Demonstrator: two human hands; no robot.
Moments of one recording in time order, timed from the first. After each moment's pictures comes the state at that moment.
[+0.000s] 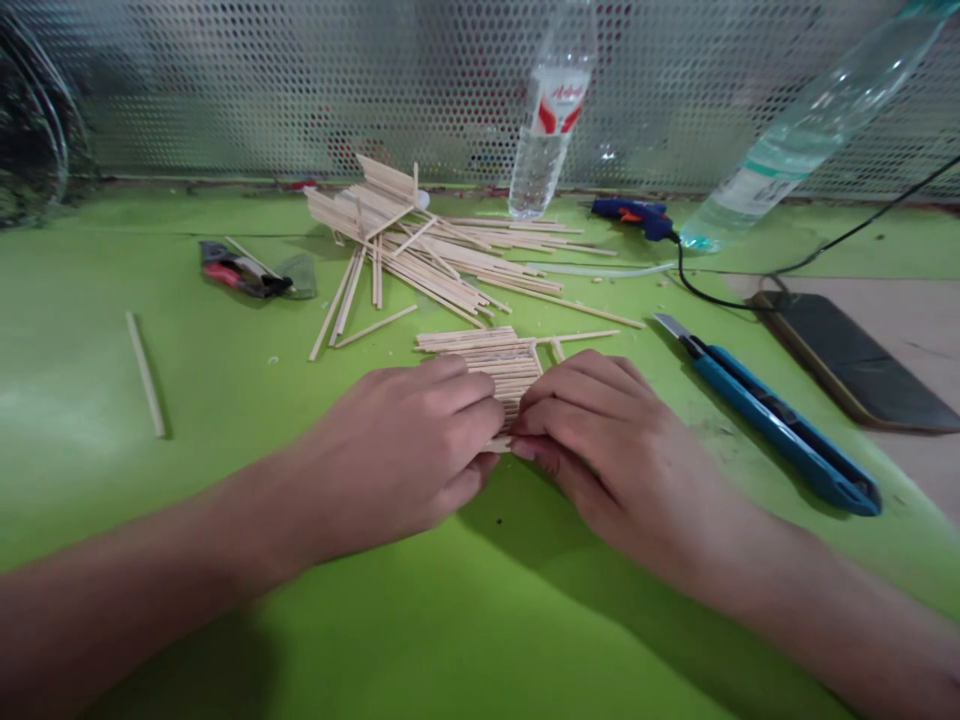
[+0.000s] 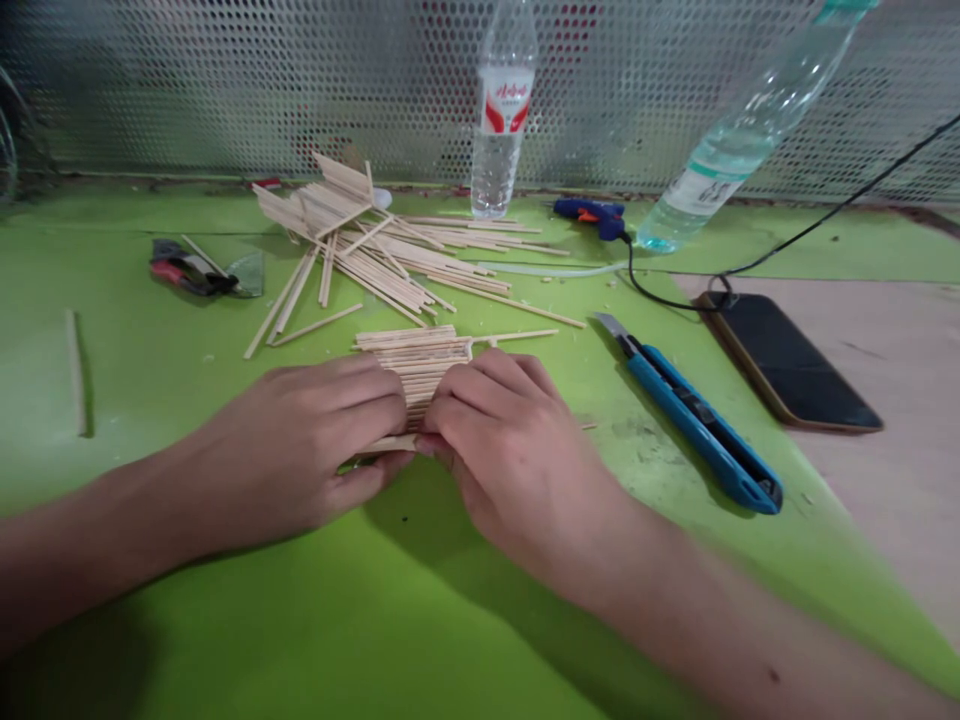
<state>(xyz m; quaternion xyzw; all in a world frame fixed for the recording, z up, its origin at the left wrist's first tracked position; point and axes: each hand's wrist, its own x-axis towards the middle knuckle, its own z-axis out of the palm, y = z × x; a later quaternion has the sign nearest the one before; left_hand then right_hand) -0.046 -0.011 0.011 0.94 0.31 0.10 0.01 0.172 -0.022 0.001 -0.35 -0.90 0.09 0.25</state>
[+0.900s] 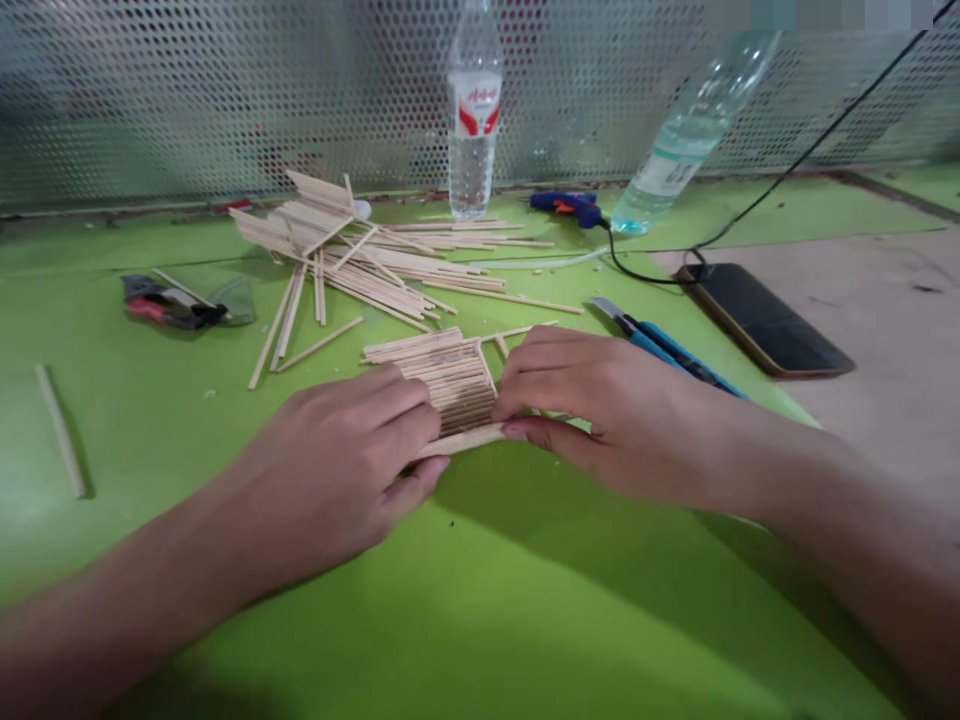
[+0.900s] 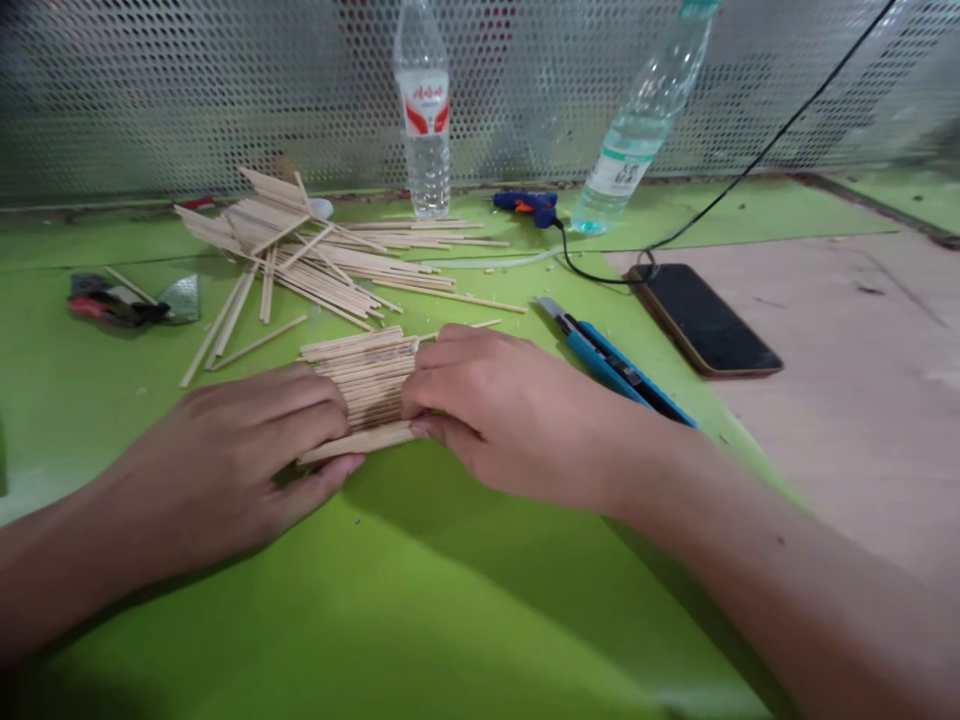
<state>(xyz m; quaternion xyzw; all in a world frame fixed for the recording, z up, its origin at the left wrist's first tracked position) -0.045 -0.011 0.008 0.95 0.30 0.11 -0.02 0.212 -0.001 0.024 -0.31 -0.92 0.16 0.16</state>
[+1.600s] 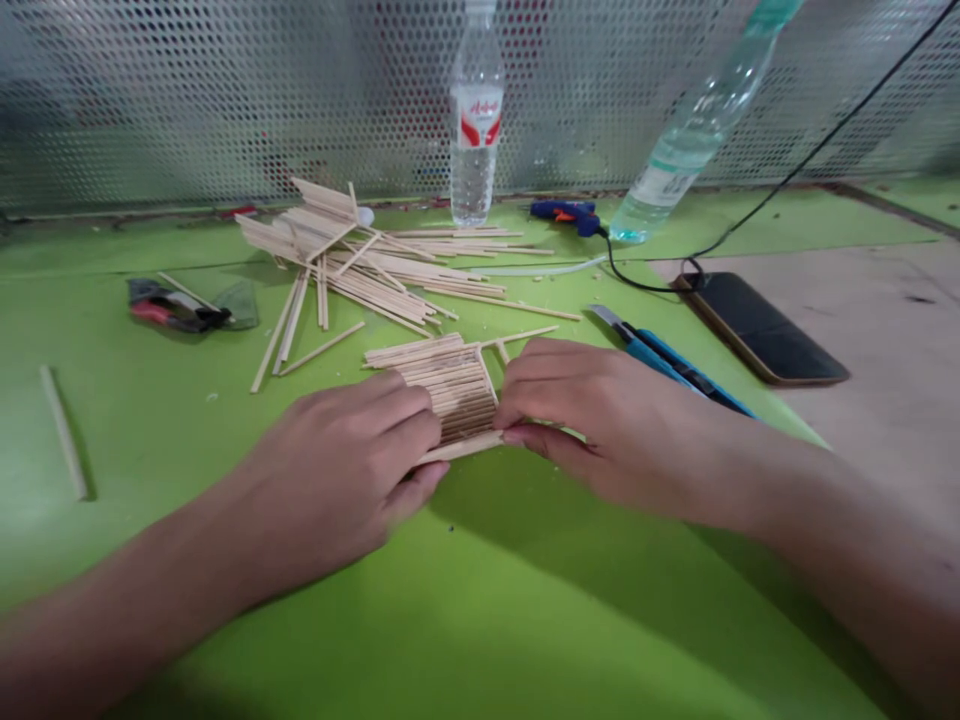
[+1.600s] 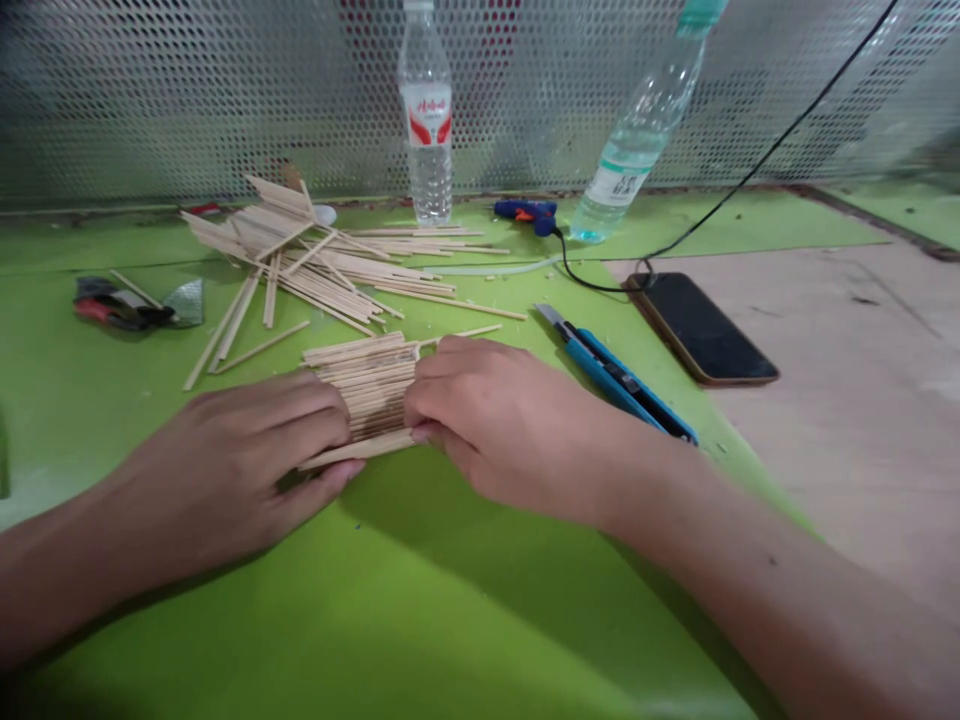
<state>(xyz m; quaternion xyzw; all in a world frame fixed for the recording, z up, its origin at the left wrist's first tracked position) -0.045 -0.012 0.009 0.95 0.30 0.10 -0.02 0.208 -0.003 0.024 -0.32 -0.92 0.15 0.15</state>
